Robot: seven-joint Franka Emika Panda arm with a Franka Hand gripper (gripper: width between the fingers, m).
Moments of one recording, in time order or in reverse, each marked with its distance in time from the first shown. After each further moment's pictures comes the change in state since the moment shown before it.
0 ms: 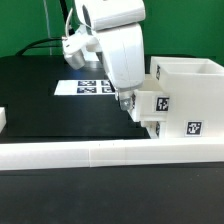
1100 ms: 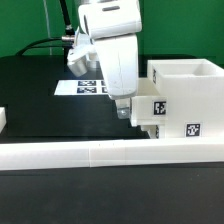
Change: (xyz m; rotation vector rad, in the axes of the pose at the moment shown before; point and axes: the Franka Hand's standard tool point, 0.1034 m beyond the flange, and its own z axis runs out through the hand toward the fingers) arm -0.002 -0.005 0.018 -0.062 -0.026 0.090
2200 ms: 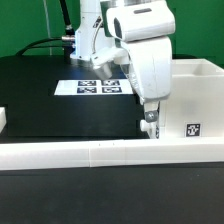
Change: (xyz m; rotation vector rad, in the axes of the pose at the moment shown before) arm 0.033 0.014 0.005 -0.017 0.005 -0.041
